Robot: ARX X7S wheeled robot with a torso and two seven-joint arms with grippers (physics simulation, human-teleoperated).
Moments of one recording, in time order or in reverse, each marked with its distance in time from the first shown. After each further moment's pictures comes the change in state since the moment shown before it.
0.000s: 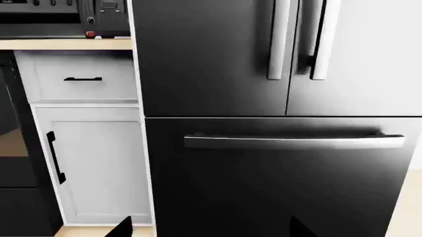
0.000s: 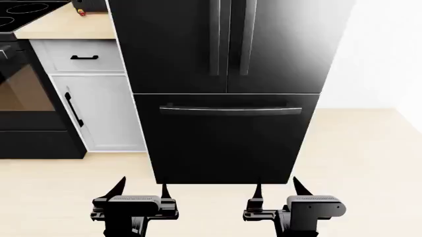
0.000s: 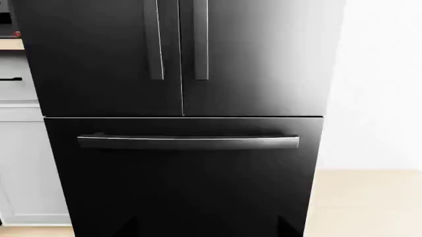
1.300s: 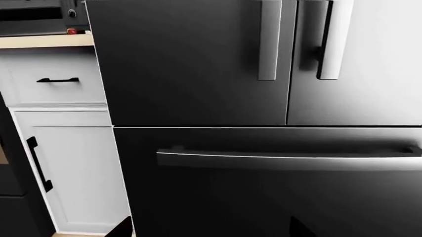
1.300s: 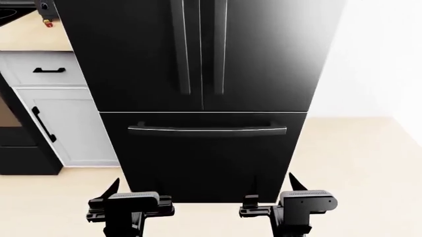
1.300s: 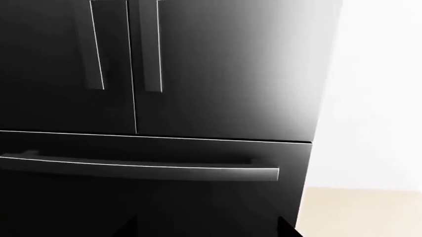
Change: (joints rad) left arm -0.037 -0.095 0.110 -0.054 -0.069 -0.010 -0.187; right arm 0.052 0.099 -0.149 0.055 0.064 -0.021 0.132
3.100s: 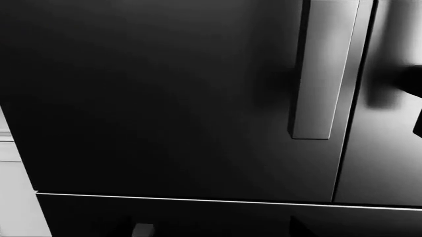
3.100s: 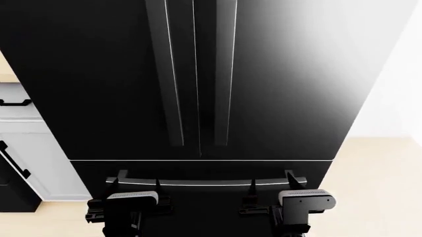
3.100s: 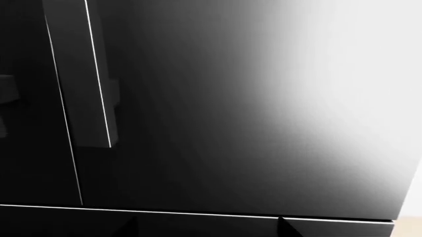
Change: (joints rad) left arm -0.013 -0.069 0.085 -0.011 -0.080 0.018 -0.088; right arm 0.022 0.067 -0.092 0.018 0.079 -0.016 0.069
